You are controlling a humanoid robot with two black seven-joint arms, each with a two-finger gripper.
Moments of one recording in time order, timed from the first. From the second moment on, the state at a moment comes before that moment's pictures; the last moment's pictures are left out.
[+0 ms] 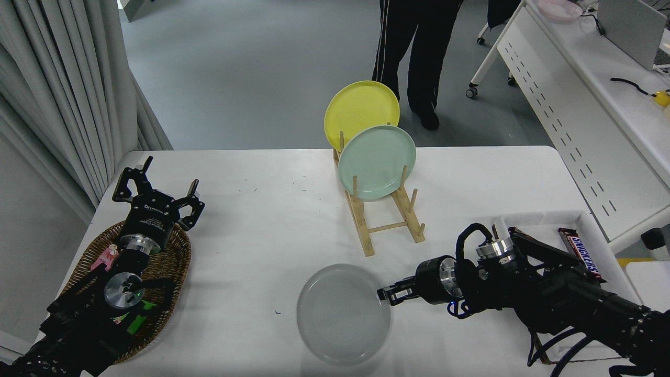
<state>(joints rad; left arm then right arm) -0.50 0.25 -1.08 -0.52 0.11 -0.57 -0.44 0.78 -0.24 0.36 0.91 1.28 -0.68 -0.26</state>
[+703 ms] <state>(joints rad) -0.50 0.25 -1.08 -0.52 0.11 -0.57 -0.44 0.78 -0.22 0.36 0.90 1.27 -0.68 -0.26</state>
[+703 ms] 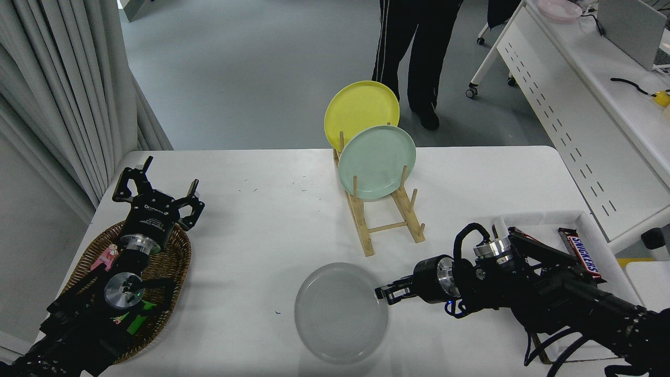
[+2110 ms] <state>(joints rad) -0.50 0.25 -1.08 -0.52 0.11 -0.57 -0.44 0.83 -0.30 0.34 1.06 1.22 -0.55 -0.26</state>
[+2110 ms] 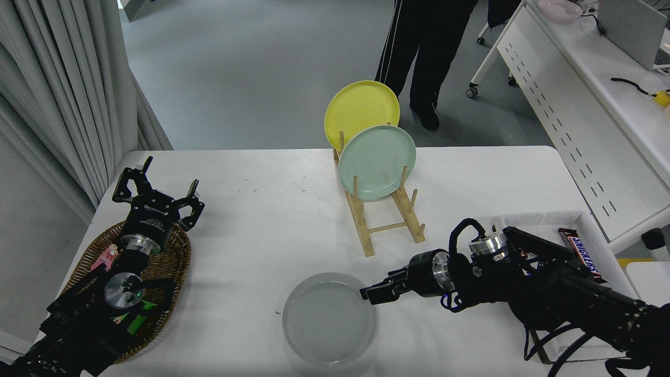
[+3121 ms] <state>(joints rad) -0.50 0.25 -1.08 -0.52 0.11 -0.57 -0.44 0.89 -0.58 0.52 1.29 0.99 0.04 -0.19</state>
